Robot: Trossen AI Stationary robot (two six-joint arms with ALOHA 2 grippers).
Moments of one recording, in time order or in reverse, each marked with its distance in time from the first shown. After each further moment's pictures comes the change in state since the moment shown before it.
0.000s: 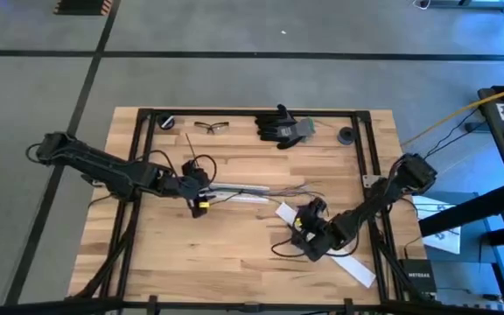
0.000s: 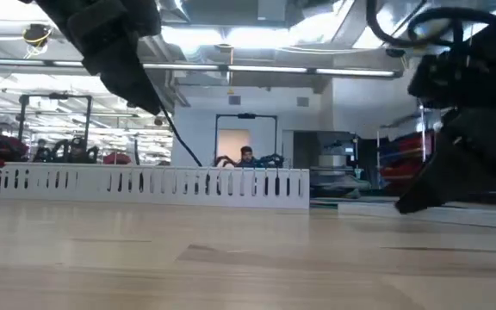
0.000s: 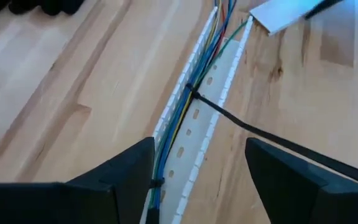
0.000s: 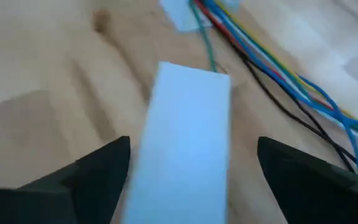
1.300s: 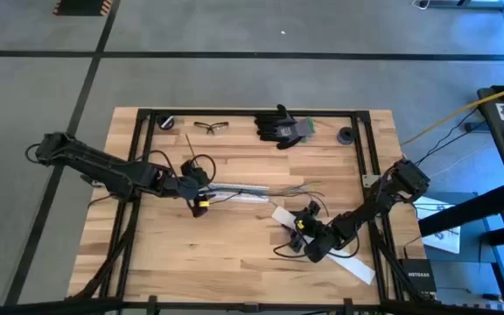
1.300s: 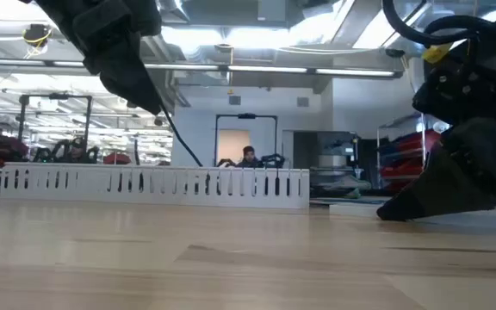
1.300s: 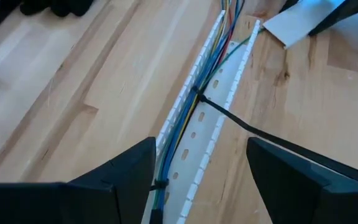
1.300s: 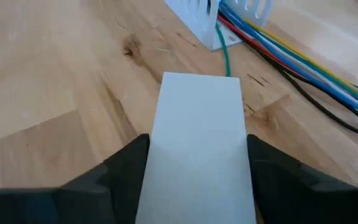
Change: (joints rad) left arm 0.002 0.000 0.000 0.003 -0.024 -0.013; right arm 0.001 0.138 -0.099 0.384 0.053 -0.078
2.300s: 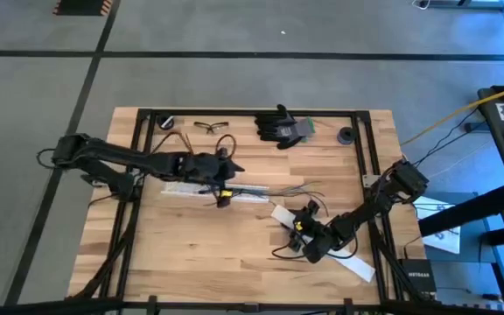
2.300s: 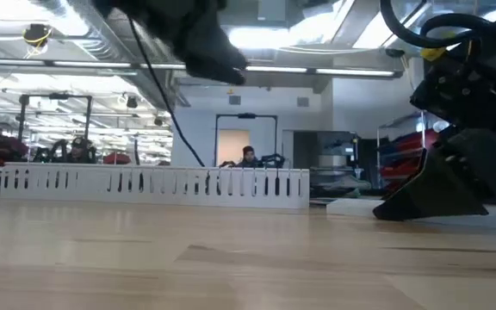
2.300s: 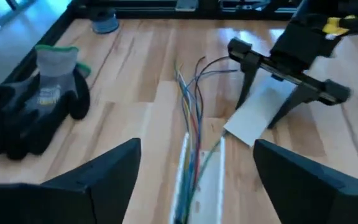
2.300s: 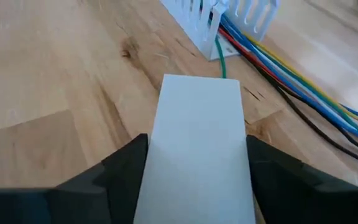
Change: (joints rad) left arm 0.196 0.283 0.219 0.352 0.265 0.428; right arm -0.003 0.006 0.018 -0.015 0.040 -0.083
